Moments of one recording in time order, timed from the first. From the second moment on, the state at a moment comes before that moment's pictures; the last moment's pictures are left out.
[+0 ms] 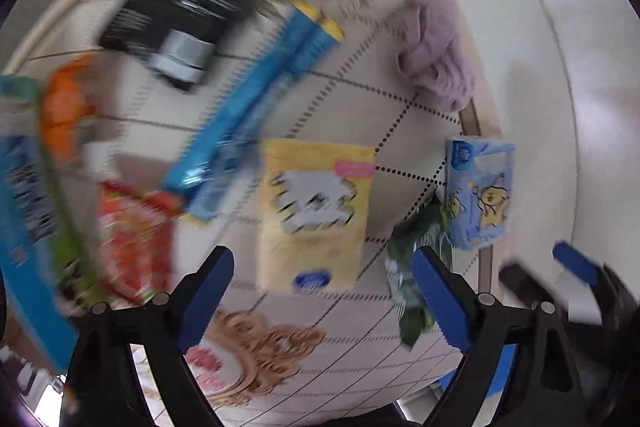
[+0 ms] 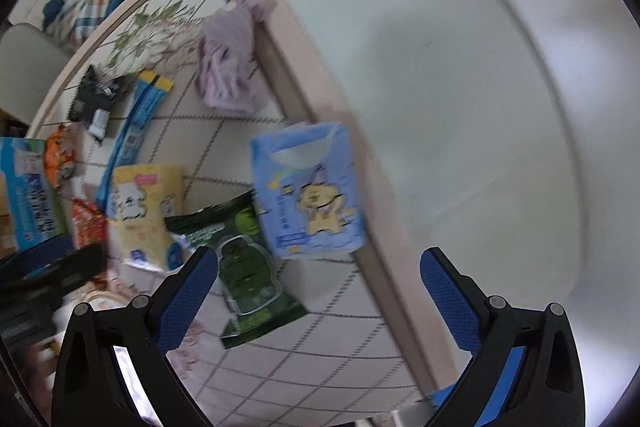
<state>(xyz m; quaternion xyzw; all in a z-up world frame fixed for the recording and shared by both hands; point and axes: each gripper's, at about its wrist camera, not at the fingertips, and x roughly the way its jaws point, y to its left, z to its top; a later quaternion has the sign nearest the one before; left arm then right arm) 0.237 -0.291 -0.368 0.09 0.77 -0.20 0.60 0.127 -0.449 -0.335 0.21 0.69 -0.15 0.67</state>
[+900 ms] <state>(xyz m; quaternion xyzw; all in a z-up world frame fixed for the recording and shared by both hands) 0.187 -0.210 -0.390 0.09 0.78 -0.14 0.60 0.112 -0.369 -0.370 0.20 0.74 -0.03 0.64</state>
